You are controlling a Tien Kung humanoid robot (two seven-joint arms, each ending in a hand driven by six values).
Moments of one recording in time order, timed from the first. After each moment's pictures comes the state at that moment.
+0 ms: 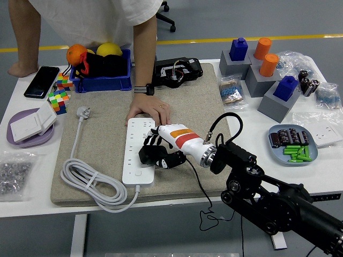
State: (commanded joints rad) left arm -0.10 0.08 -1.67 -0.18 1.78 -0.07 0.33; right arm 0.56 0.00 0.60 1.18 -1.91 -0.12 -0.04
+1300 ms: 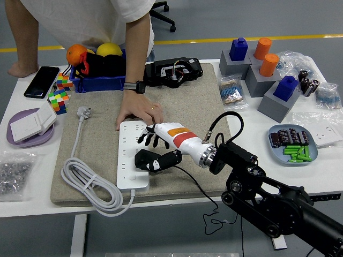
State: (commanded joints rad) left arm -0.10 0.07 -1.67 -0.18 1.78 -0.07 0.34; right arm 0.52 0.00 0.66 1.27 -1.89 -0.09 -0.01
